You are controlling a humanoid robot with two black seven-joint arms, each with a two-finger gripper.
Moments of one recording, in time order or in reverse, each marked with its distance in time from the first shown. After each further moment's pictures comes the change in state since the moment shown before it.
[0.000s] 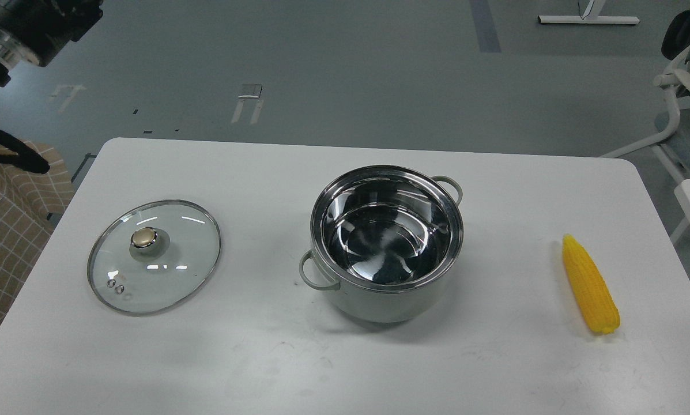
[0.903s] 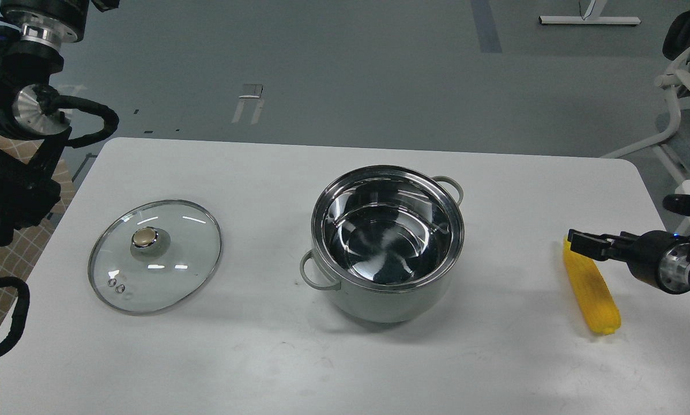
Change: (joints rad) left arm 0.048 -0.287 -0.270 0.185 -0.206 -0.114 0.011; right arm -0.213 -0.018 -0.584 0.277 -1.111 0.000 0.000
